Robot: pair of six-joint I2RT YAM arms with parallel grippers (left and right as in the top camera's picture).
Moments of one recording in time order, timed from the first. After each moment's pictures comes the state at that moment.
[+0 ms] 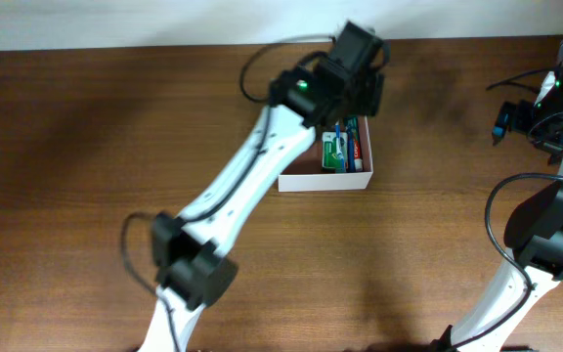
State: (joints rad) left arm -0.69 2.16 2.39 -0.95 -0.09 -0.32; right arm -0.42 2.20 2.22 -1.60 0.07 0.08
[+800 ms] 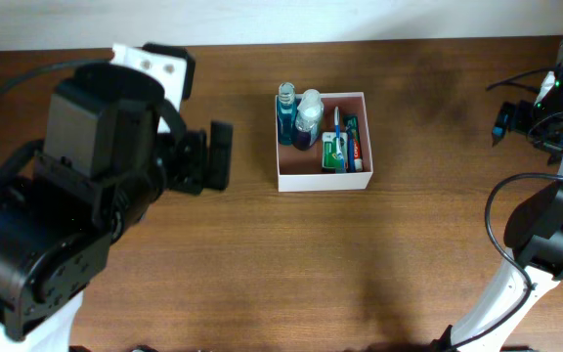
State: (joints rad) left arm -0.54 1.52 2.43 -1.63 -0.22 -0.21; right arm -0.42 2.20 2.22 -1.60 0.07 0.08
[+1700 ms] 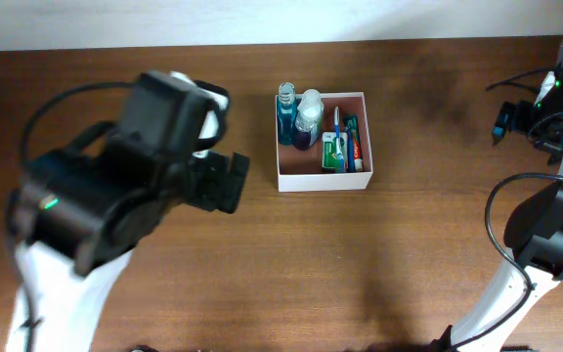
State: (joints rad) left arm -0.54 1.50 2.14 -1.63 -0.18 -0.11; right arm -0.42 2.20 2.22 -1.60 0.07 0.08
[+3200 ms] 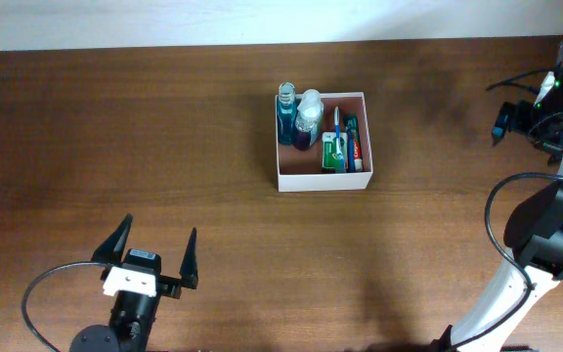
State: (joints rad) left arm -0.06 0.02 0.30 -0.24 0.17 0.09; right arm -0.42 2.20 2.22 -1.60 0.07 0.08
